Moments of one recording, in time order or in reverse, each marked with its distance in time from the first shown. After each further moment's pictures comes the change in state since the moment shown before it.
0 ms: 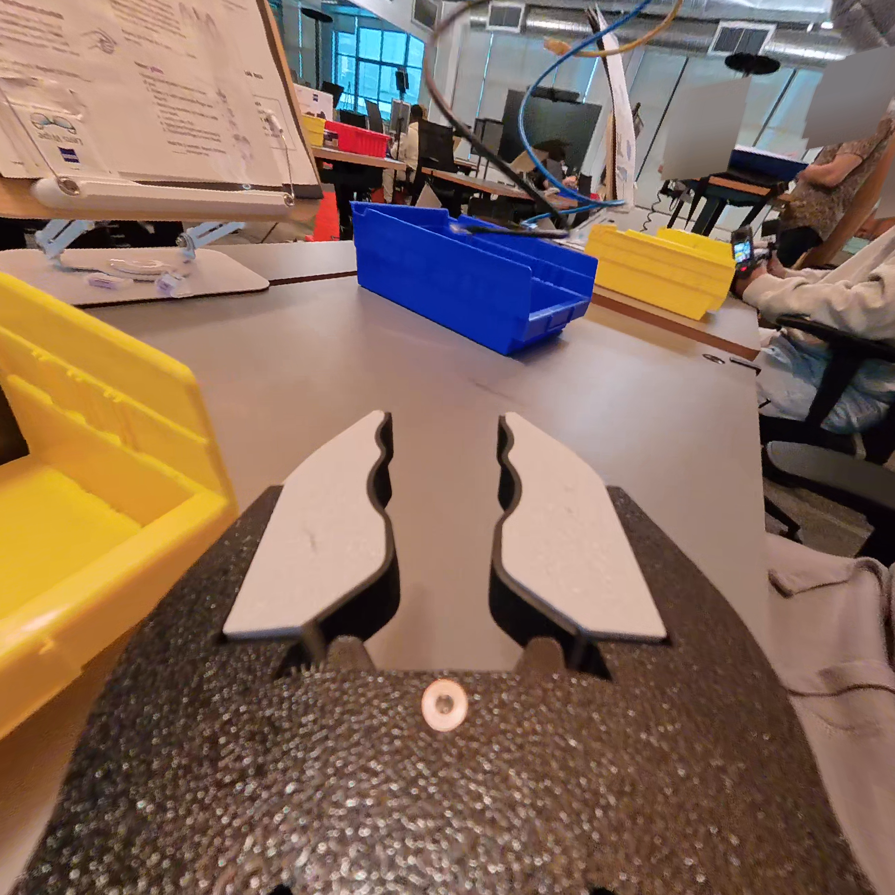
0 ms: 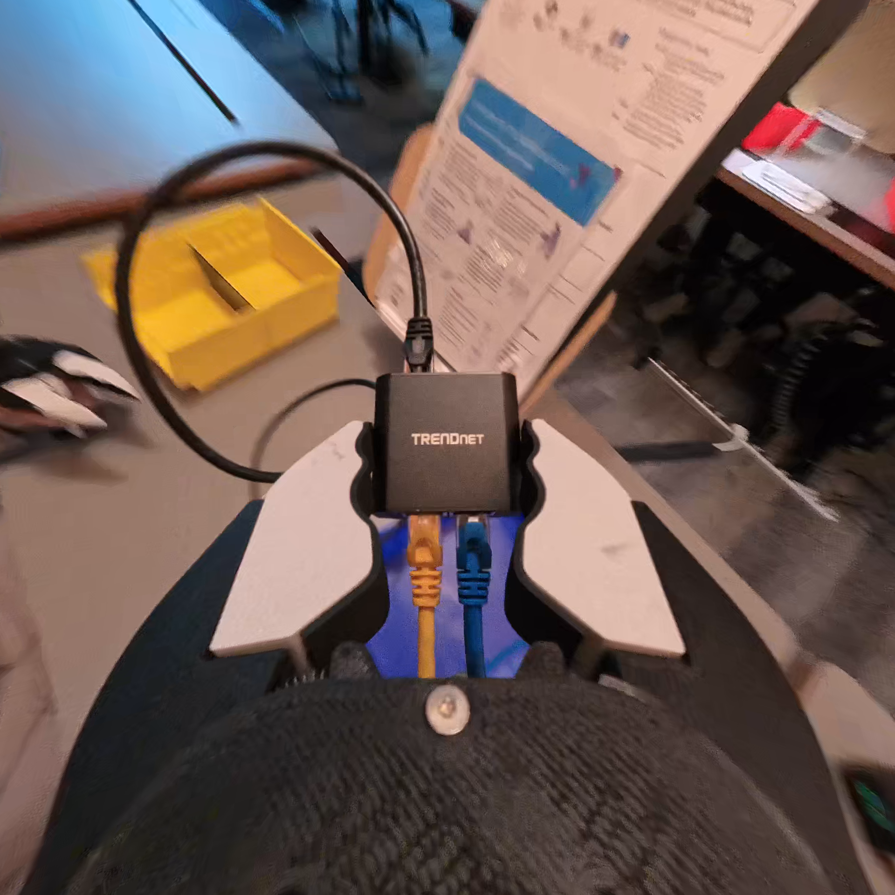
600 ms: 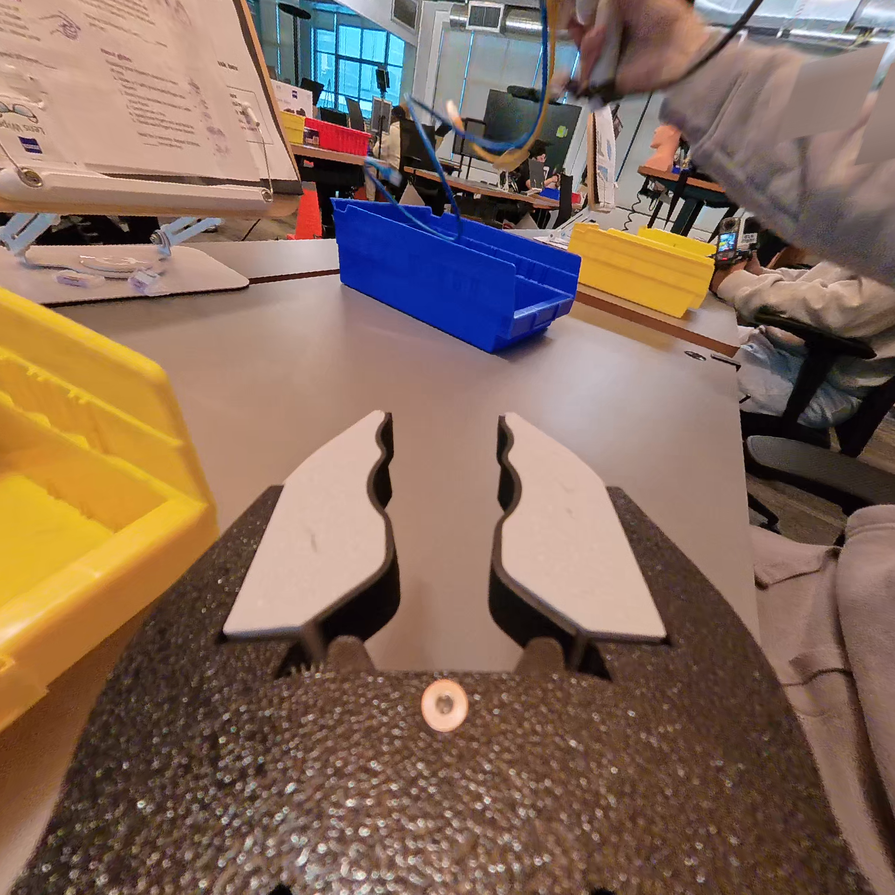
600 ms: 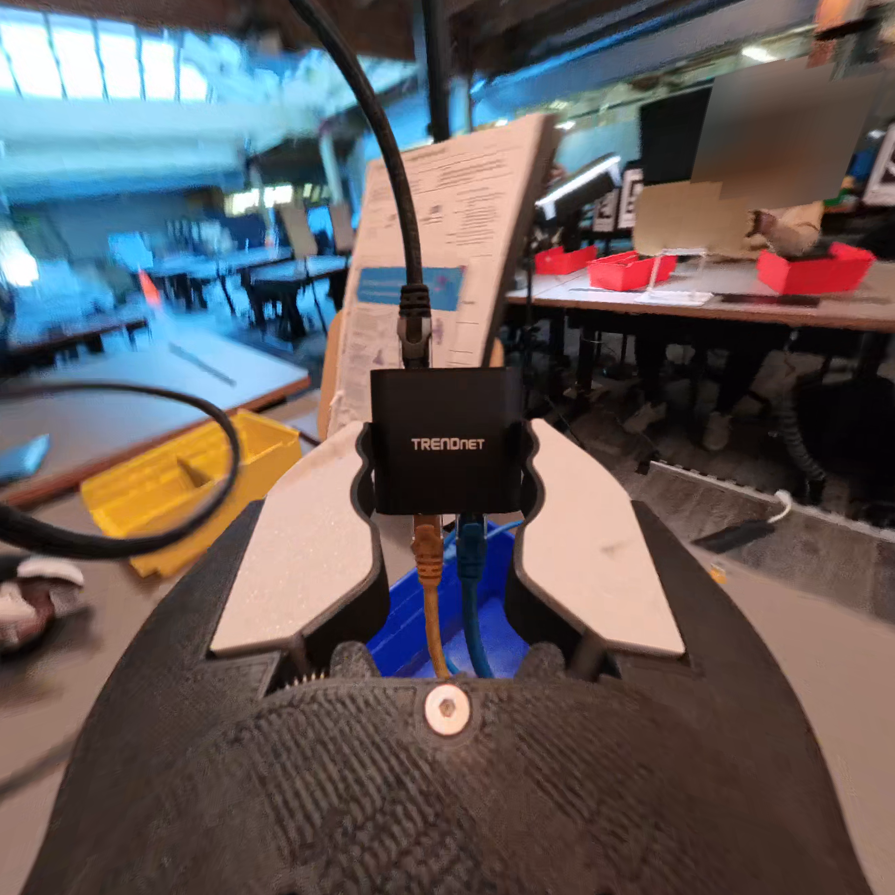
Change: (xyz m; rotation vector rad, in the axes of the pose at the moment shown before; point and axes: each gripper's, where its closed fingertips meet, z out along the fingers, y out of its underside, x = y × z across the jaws) left arm 0.004 0.002 0.002 0.004 0.035 -0.007; right arm 0.090 0.074 -0.009 0.500 0.097 0.294
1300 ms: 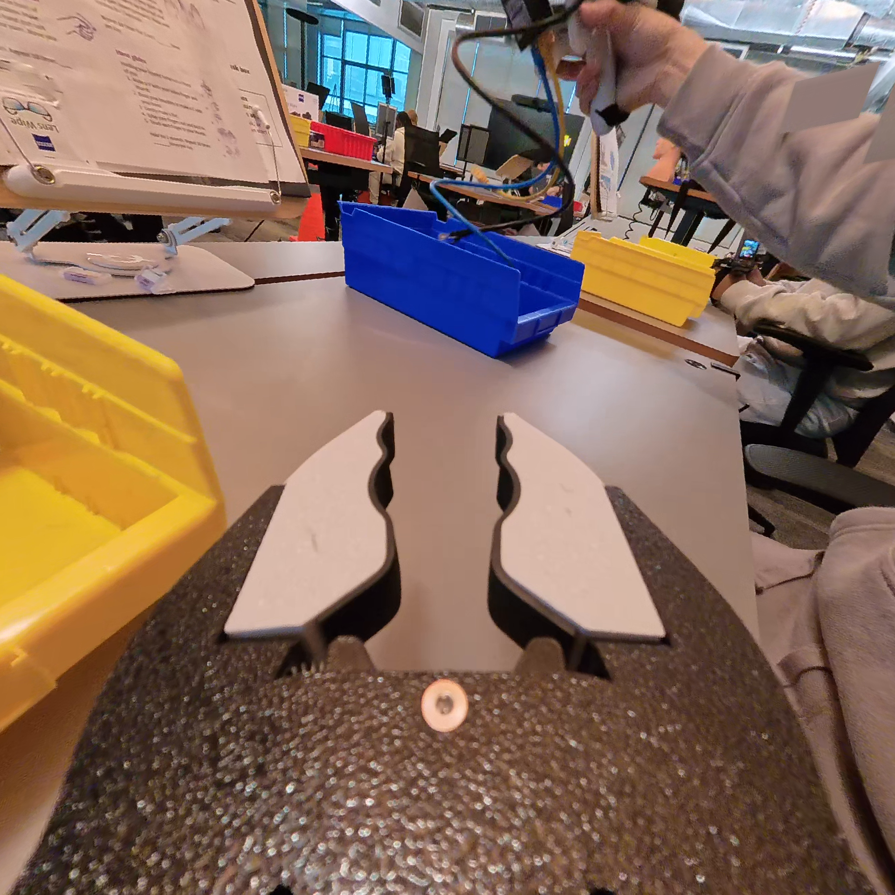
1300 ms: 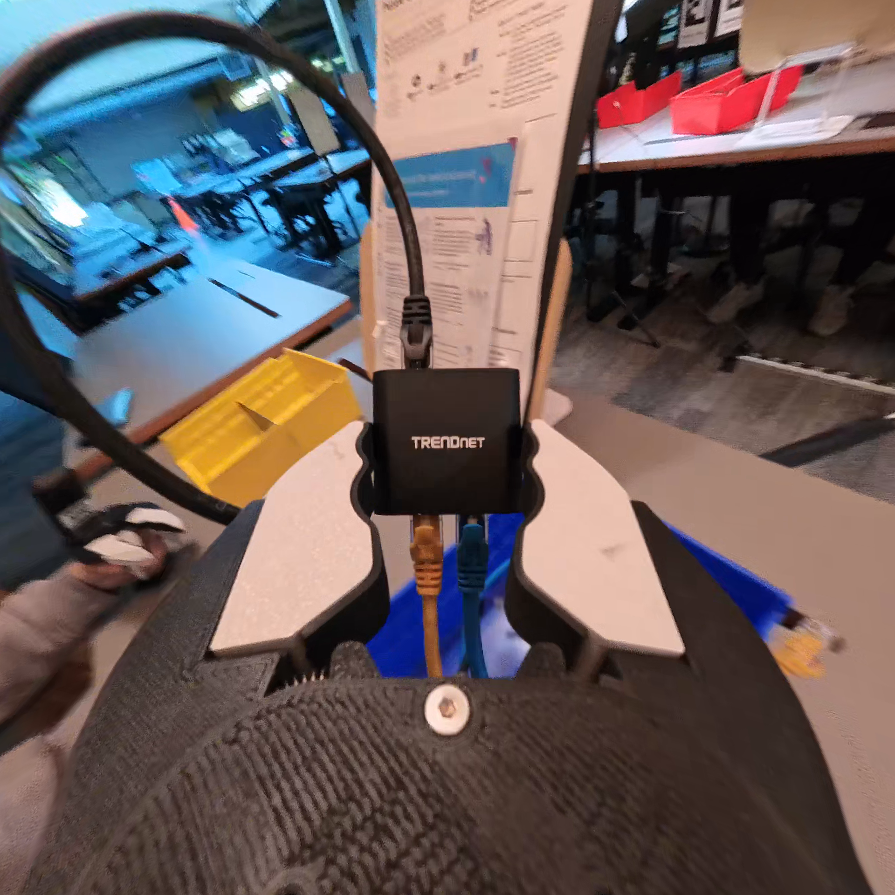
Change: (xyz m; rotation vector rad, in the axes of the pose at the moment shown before) left arm -0.004 -0.002 -0.001 0.010 -0.004 -0.019; right arm -0.030 0.026 0.035 -0.242 -0.086 0.136
